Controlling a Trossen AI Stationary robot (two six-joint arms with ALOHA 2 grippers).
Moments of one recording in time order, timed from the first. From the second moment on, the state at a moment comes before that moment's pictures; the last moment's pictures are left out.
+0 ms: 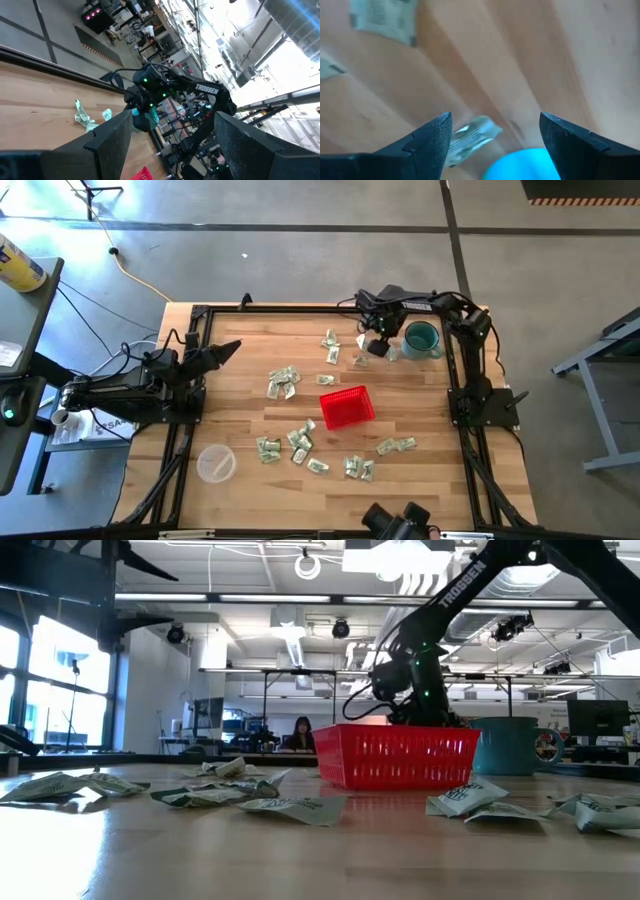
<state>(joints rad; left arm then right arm) 0.10 0.16 0.25 0.00 -0.48 -0.99 -0.71 2.05 1.42 -1.09 0.10 -0.15</state>
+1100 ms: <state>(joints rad) 0.10 0.16 0.25 -0.03 -0.48 -1.03 -0.69 2.13 1.42 -1.21 0.04 -0.17</state>
